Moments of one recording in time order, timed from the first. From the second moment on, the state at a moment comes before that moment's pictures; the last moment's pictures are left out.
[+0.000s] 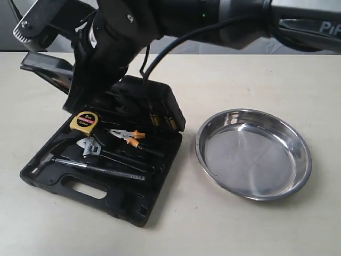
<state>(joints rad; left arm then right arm) 0.10 0.01 0.00 -0.09 0.05 -0.02 0.94 1.89 -1.66 -0.17 0.71 -0.26</state>
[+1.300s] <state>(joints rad) 0.10 0.01 0.00 -0.09 0.05 -0.02 0.62 2.11 -1.69 -0.03 0.61 -0.28</state>
